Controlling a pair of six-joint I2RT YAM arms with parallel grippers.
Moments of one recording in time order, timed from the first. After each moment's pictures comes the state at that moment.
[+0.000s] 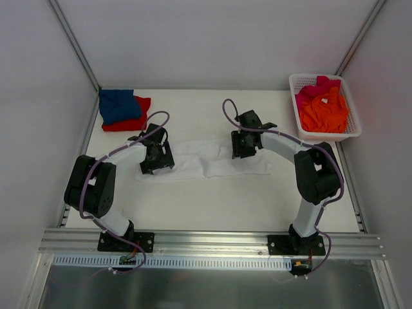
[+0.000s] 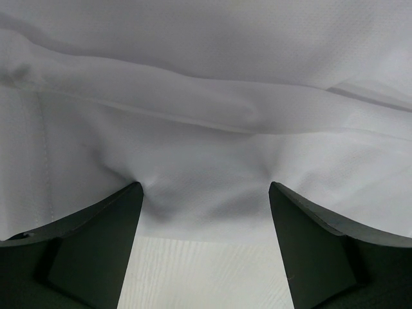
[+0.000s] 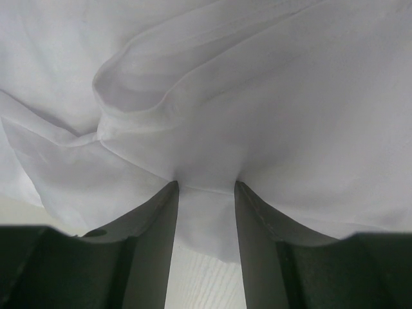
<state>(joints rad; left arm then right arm) -0.32 1.60 0.91 -0.53 -0.10 -0.60 0.48 1.83 1.25 -0.52 -0.07 0.31</state>
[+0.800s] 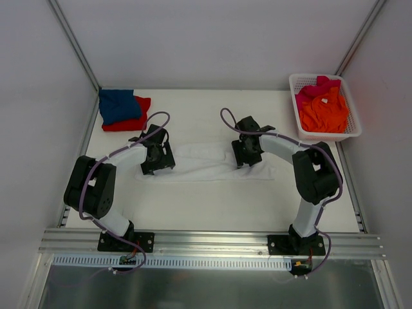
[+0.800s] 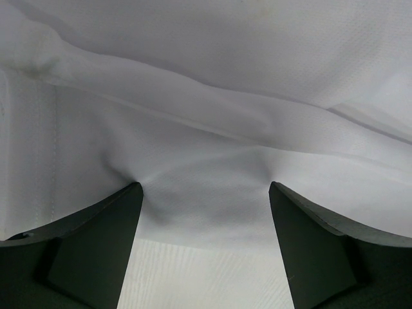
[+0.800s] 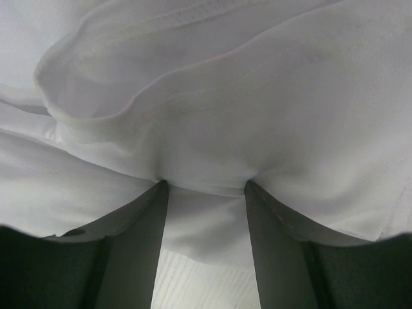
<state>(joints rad) -0.33 1.60 0.90 -0.53 -0.11 -0.63 0.49 1.83 1.19 -0.63 0.01 0.21</state>
